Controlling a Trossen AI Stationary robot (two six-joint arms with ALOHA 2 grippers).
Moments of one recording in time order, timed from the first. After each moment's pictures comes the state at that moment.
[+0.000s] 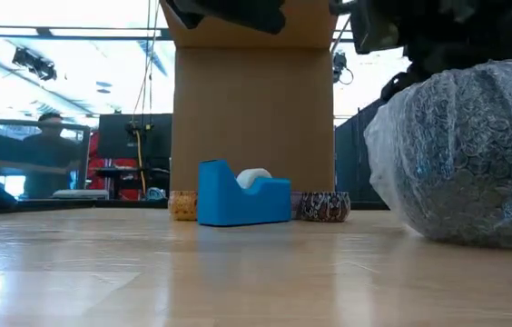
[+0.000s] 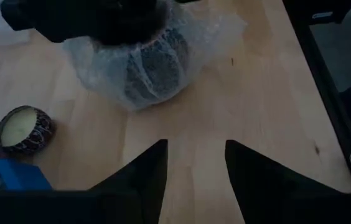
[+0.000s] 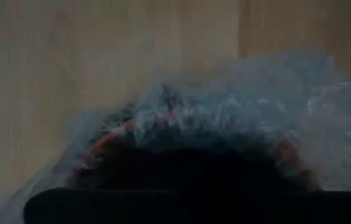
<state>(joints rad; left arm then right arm) -0.60 1.85 1.40 -0.35 -0.52 -0.33 0.46 1.75 1.23 -0.83 0.05 0.46</state>
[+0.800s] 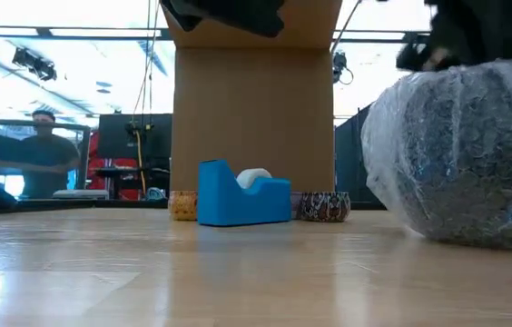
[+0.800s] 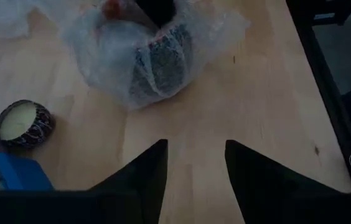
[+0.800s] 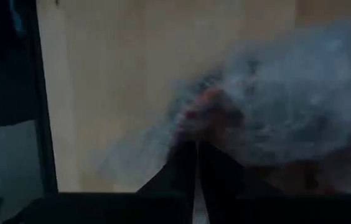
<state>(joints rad) -0.60 1.85 1.40 -0.36 -0.52 -0.35 0.47 1.72 1.27 -0.84 -0.13 0.48</state>
